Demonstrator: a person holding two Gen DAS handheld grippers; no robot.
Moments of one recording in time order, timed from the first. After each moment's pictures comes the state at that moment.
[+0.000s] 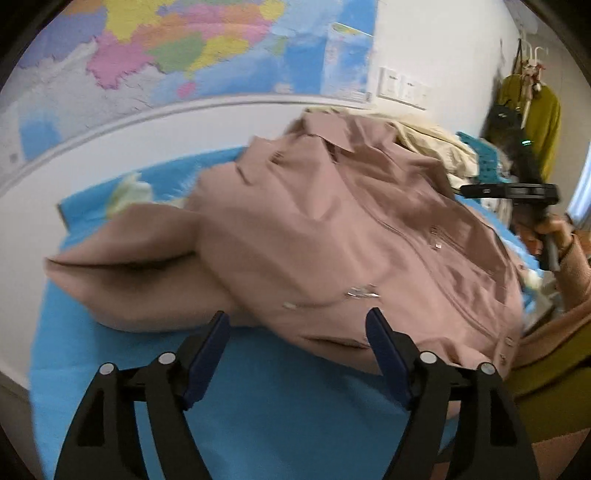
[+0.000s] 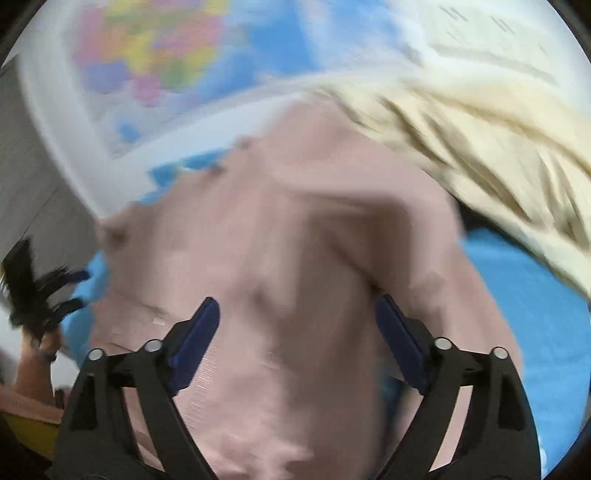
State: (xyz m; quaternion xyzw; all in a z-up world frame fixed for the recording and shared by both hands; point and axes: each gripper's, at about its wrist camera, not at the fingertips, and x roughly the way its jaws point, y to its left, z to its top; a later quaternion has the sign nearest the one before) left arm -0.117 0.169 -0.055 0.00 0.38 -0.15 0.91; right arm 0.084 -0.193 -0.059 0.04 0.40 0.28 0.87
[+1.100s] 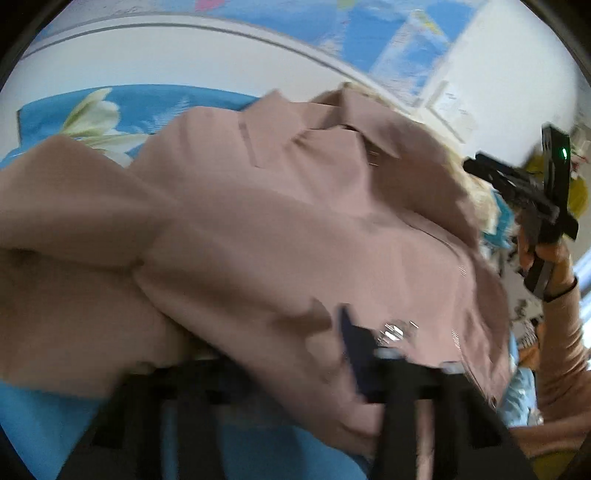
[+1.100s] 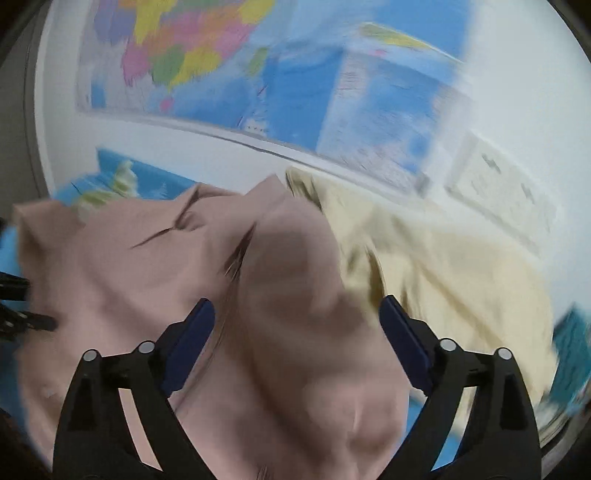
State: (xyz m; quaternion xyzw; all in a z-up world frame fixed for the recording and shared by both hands) left arm -0.002 0.161 -0.099 -0.16 0.44 -0.13 0.87; right arm 0.168 -0.099 0.003 -0.20 0.28 0.20 0.92
